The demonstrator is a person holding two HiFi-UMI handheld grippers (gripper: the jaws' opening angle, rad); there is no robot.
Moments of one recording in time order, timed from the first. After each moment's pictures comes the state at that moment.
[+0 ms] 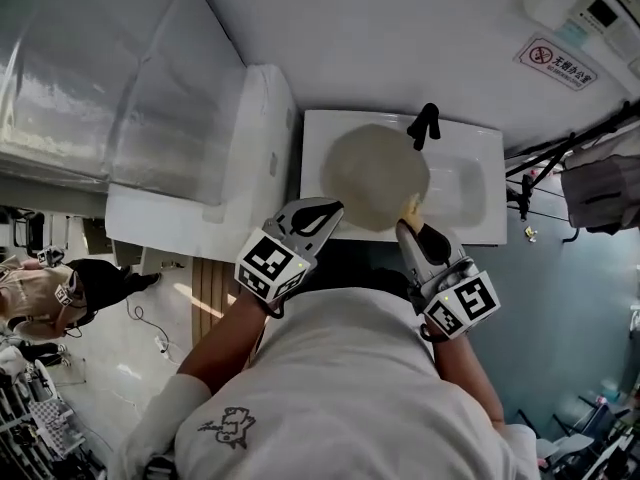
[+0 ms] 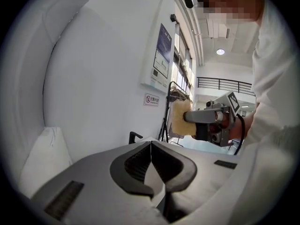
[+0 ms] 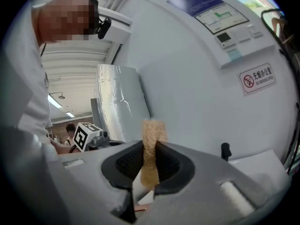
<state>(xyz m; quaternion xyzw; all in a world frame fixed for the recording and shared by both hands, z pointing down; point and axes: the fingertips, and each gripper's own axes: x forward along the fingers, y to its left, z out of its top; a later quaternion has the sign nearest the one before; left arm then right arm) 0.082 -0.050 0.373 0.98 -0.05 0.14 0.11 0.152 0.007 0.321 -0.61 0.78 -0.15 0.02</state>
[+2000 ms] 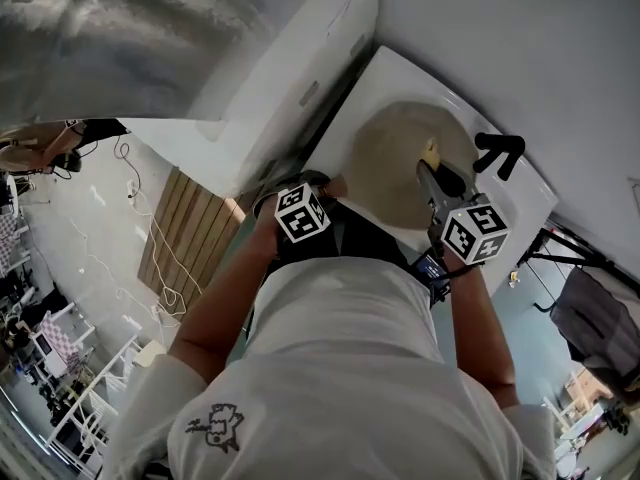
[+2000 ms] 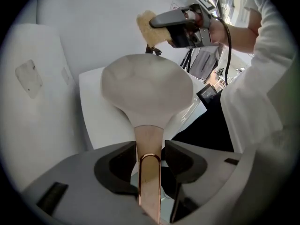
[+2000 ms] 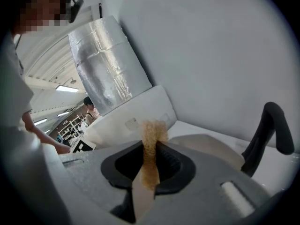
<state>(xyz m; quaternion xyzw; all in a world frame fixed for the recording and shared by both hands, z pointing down) 0.039 -0.032 0.701 0.84 -0.10 0.50 0.19 0.194 -0.145 0.539 -0.41 0.84 -0.33 -0.15</state>
